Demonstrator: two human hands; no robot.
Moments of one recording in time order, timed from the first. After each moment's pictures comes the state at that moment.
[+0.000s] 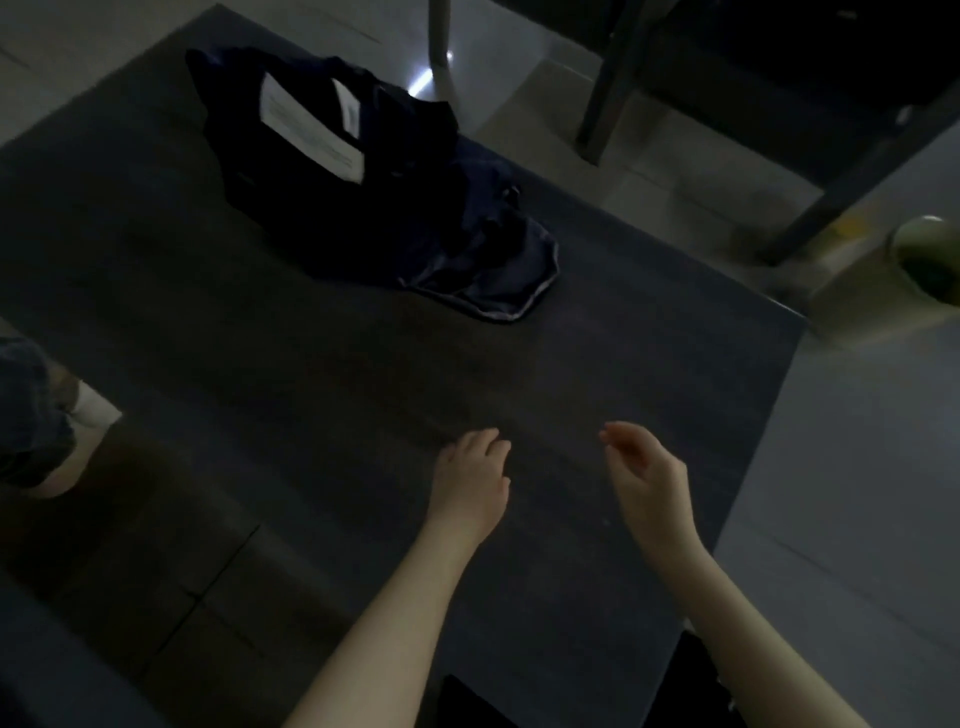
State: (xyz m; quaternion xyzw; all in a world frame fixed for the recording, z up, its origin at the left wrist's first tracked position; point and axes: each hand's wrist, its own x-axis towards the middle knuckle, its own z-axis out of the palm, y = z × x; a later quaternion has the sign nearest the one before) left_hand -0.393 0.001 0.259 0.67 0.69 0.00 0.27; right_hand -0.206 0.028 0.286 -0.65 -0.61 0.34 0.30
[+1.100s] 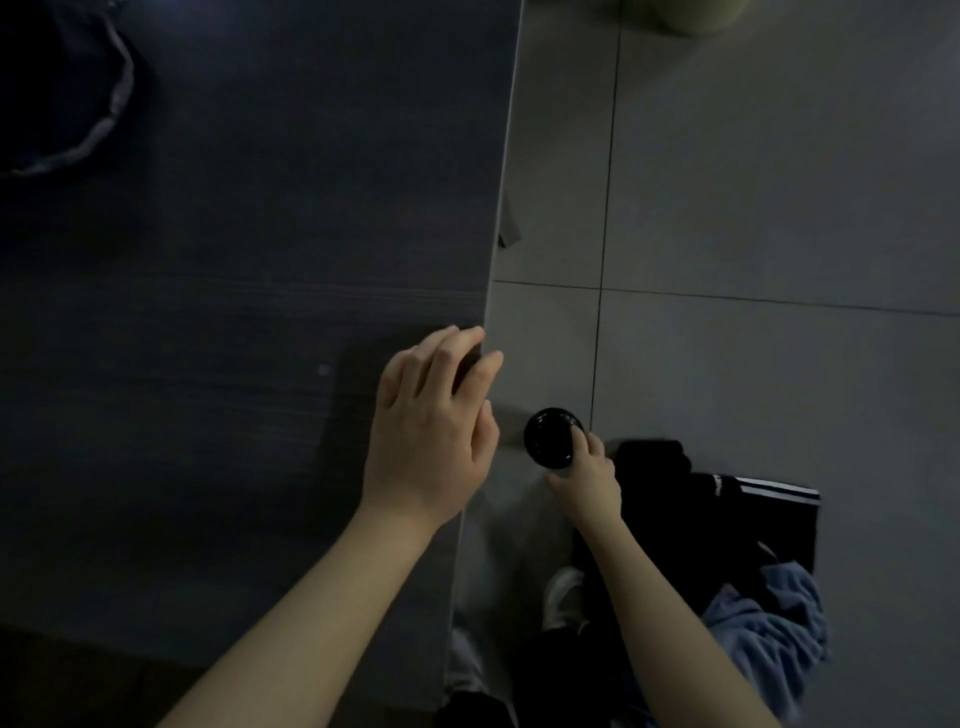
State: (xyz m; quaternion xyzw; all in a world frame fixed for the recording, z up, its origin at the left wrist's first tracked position) left_hand -0.173 -0.069 0.177 0.86 0.51 0.06 0.06; right_hand -0.021 -0.156 -0.015 -0.81 -0.40 0.43 -0.01
